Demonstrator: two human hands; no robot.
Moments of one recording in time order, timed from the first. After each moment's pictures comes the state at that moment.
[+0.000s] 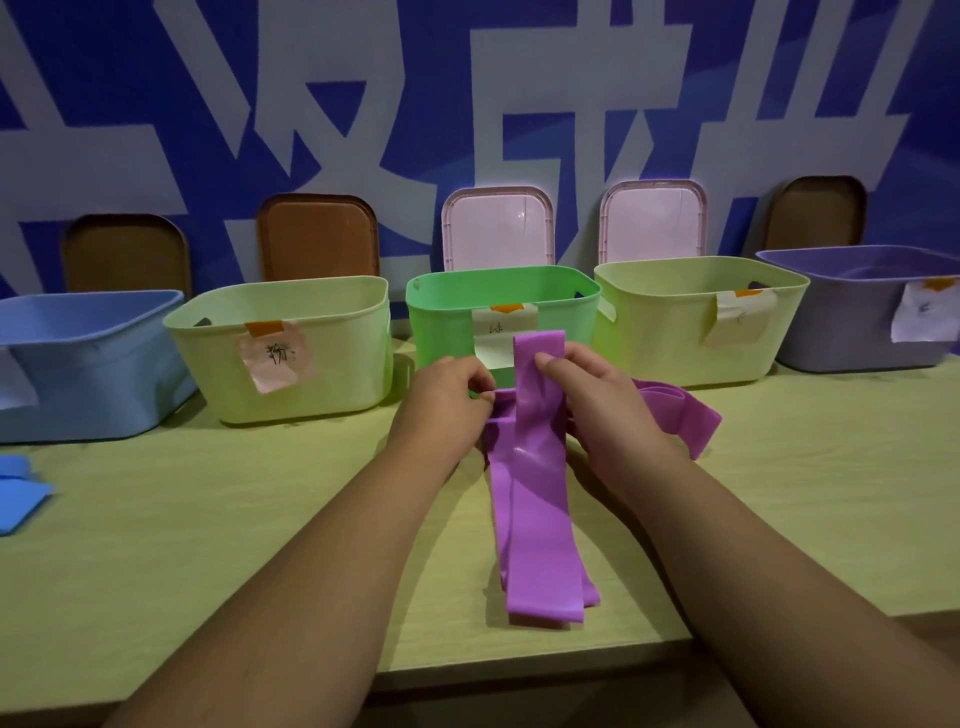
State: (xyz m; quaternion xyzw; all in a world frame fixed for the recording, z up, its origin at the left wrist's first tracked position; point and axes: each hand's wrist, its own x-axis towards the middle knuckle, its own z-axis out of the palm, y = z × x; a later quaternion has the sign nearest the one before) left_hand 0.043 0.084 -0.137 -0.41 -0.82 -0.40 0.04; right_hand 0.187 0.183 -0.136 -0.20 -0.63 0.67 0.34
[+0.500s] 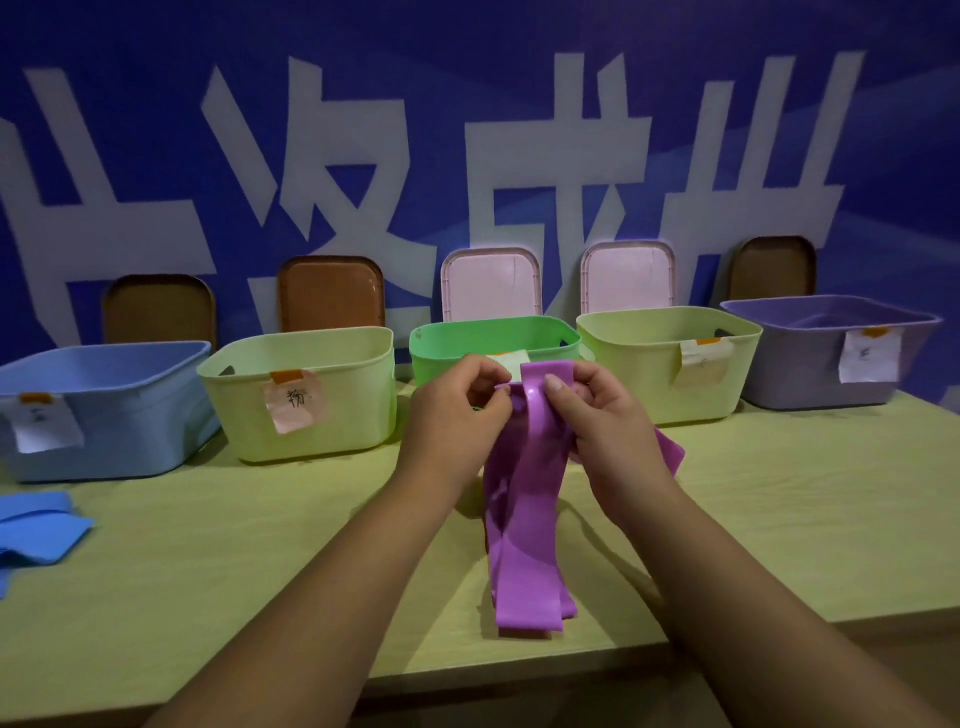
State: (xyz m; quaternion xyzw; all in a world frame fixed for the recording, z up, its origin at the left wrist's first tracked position) left_hand 0.092 0.054 -0.091 -0.44 -0.69 -0.57 0.06; right_hand 0.220 0.159 -0.104 -0.17 -0.62 0.63 0.43
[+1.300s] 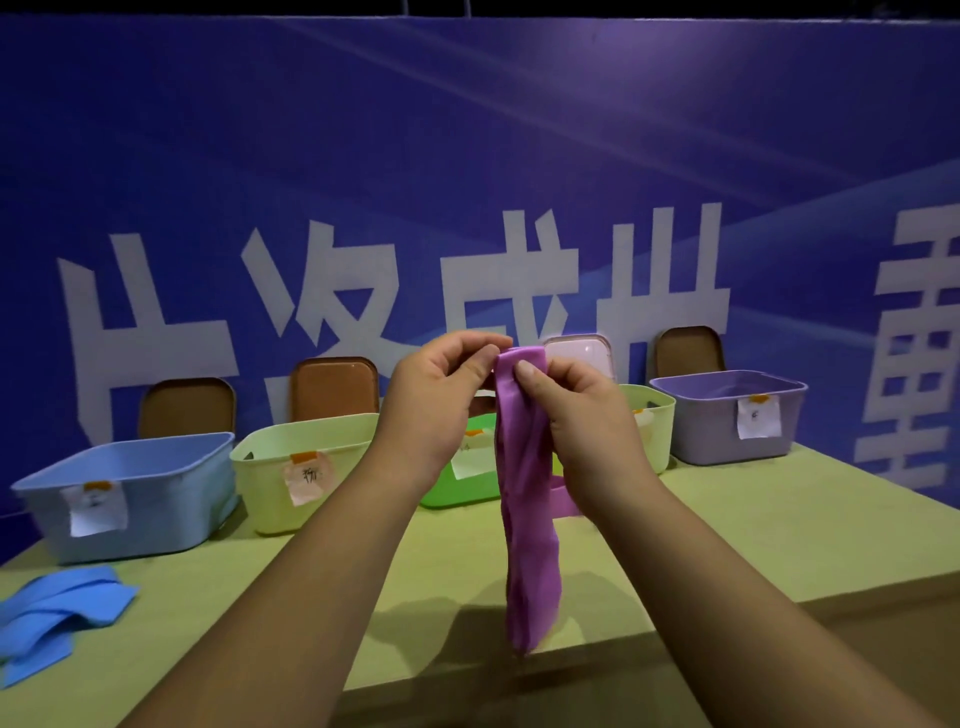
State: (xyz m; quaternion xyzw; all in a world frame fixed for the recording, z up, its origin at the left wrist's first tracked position) left_hand 0.192 -0.027 0.048 -0.49 -0.55 -0.67 -0.06; right_hand 0.307 0.070 0.018 -0.14 -0.63 0.59 0.49
